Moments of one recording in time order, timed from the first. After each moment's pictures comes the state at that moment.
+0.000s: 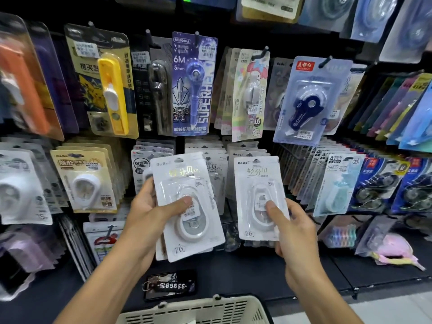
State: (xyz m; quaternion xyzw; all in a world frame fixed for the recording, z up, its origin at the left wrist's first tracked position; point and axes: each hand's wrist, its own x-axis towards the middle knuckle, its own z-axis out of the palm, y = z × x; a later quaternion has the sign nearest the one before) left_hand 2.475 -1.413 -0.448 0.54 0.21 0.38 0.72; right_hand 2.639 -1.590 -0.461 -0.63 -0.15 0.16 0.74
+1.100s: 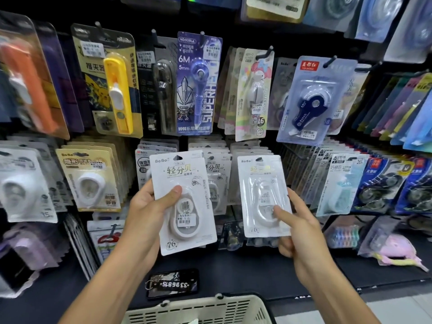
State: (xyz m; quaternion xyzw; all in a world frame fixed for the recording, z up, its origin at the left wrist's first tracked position) left_hand 2.474 -1.418 -0.439 0.49 0.26 0.39 0.74; right_hand 2.650 -1.598 -0.462 -0.62 -0.18 0.24 0.73
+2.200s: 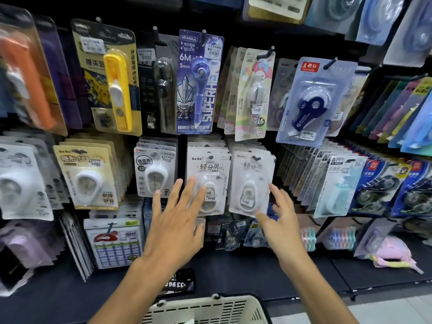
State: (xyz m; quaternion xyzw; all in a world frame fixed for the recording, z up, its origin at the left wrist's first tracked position) left_hand 2.503 -1.413 -0.497 0.94 0.29 0.19 -0.02; right_hand 2.669 -1.568 -0.490 -0.77 -0.30 0.08 0.57
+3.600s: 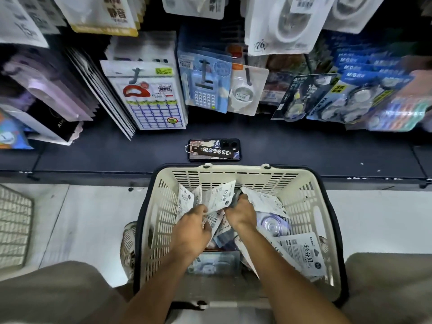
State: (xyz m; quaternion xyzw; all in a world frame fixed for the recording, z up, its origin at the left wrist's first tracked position) left_hand 2.376 -1.485 -0.779 0.82 0.47 -0.09 0.30; right_hand 2.513 -1.530 -0.815 -0.89 -0.12 0.38 0.24
